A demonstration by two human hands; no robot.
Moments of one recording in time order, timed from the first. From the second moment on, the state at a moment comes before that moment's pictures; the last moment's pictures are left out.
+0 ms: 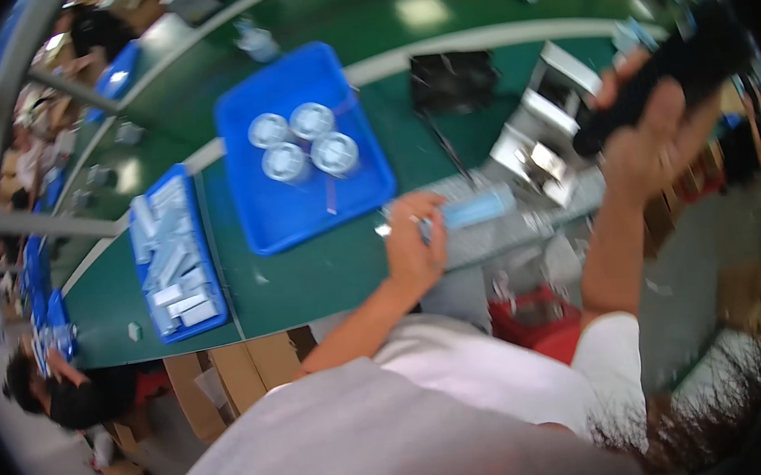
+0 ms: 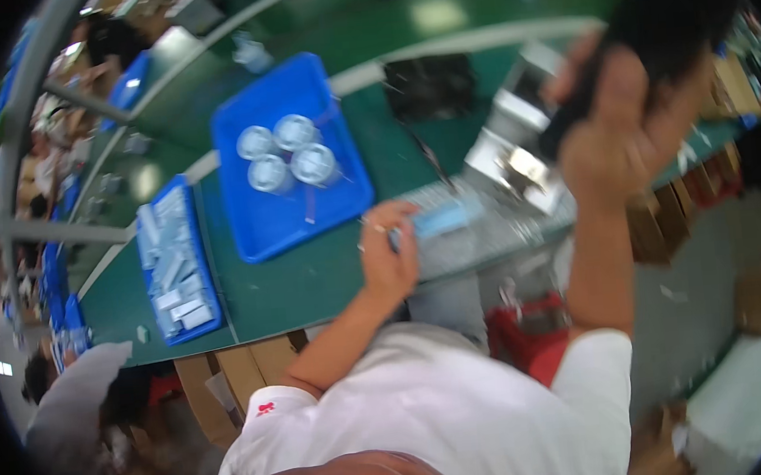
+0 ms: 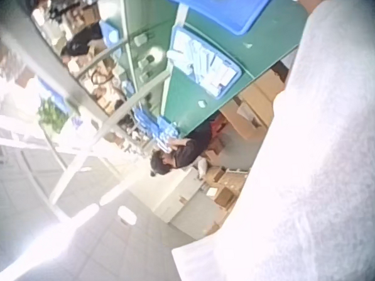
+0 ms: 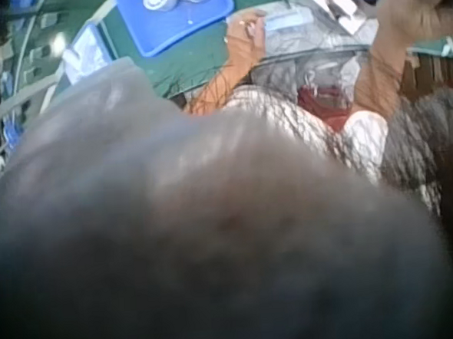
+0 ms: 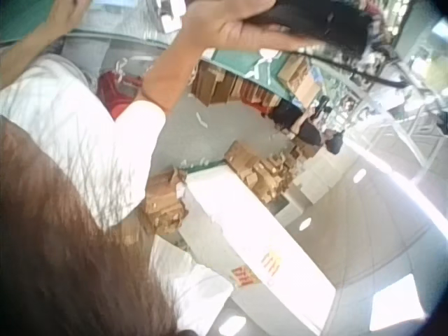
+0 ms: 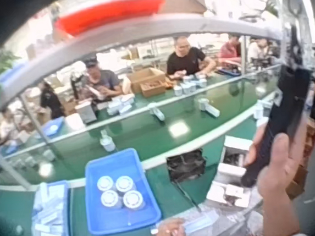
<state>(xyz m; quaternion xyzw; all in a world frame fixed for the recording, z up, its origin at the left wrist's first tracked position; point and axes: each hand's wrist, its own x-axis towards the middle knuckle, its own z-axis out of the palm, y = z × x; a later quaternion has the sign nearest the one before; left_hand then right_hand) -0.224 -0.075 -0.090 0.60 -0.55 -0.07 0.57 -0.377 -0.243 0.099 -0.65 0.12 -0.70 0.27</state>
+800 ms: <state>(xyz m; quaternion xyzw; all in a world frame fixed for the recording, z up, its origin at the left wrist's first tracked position) -0.222 -0.076 -0.096 0.59 -0.52 -0.12 0.61 -0.376 -0.244 0.073 -0.55 0.10 -0.66 0.50</state>
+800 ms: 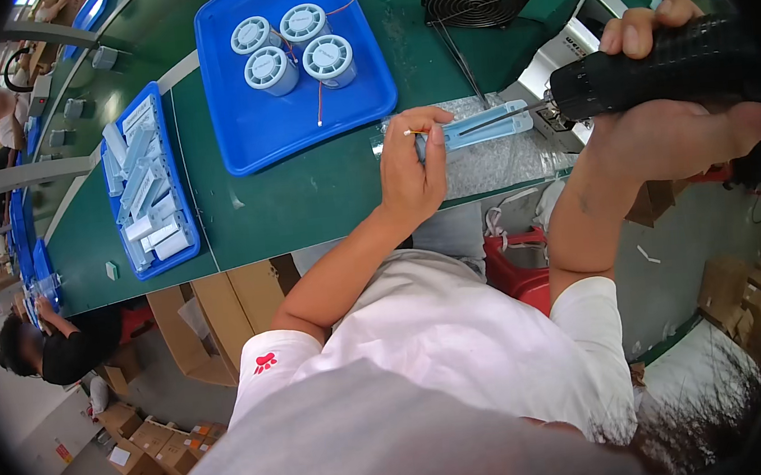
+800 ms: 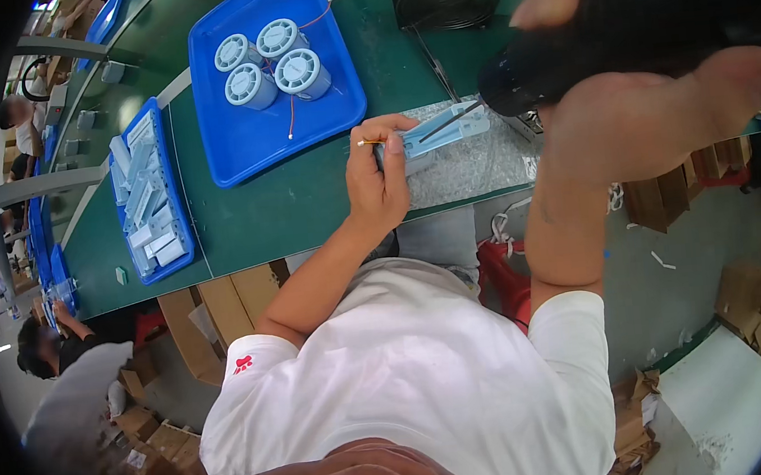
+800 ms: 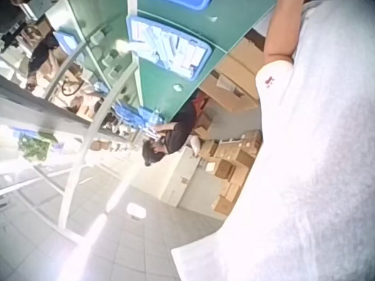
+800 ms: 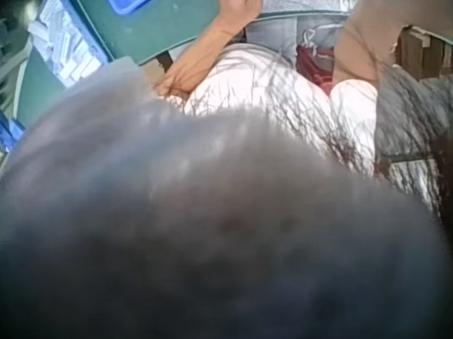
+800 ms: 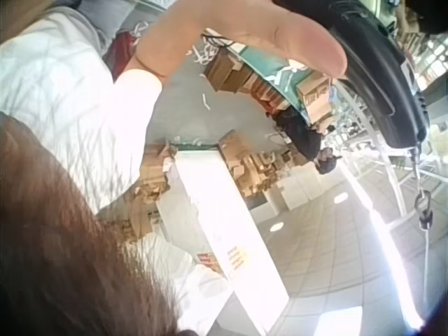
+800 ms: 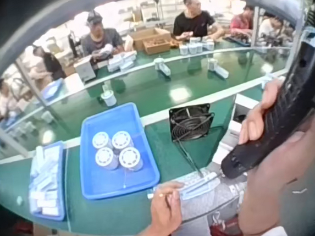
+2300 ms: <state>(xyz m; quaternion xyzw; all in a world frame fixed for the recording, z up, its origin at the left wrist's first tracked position) -0.224 -0.068 -0.092 0.59 -0.48 -0.12 0.63 -0.420 -0.214 0.116 -0.41 -0.15 -0.60 0.67</state>
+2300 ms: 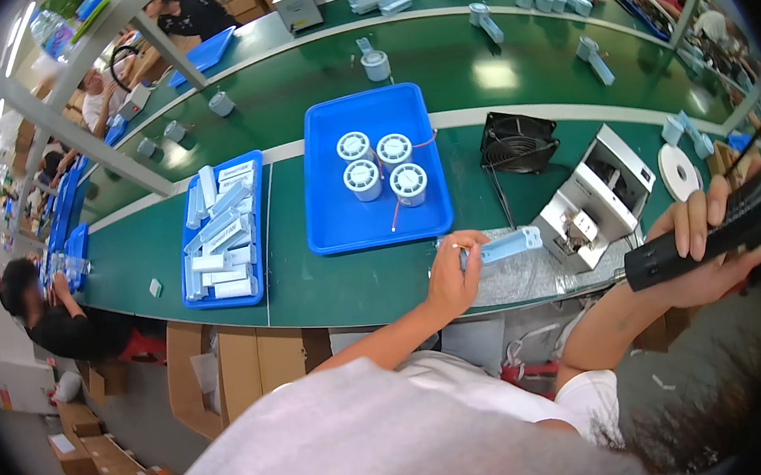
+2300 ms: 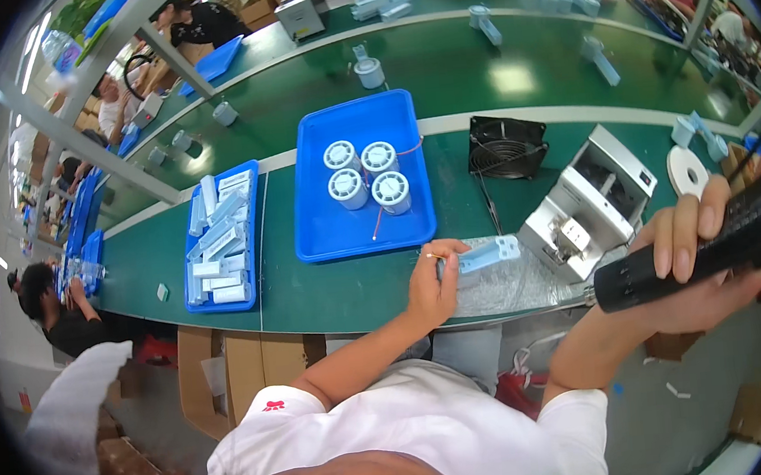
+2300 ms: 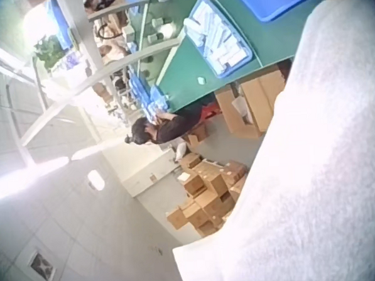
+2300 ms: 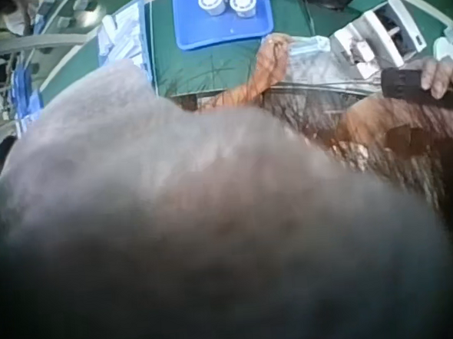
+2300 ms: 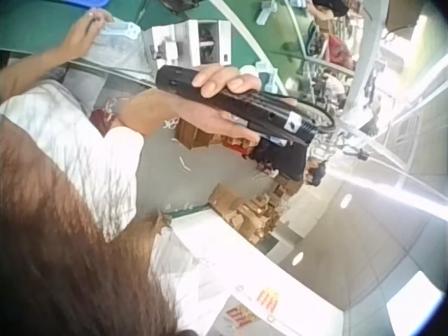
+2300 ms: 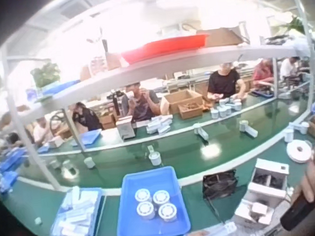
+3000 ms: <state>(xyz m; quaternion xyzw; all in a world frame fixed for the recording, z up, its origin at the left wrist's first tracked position) -0.224 -0.076 -0.090 0.61 -0.52 -0.10 0.59 -0.383 -0.236 0.096 -0.60 0.16 -0.72 0.32</state>
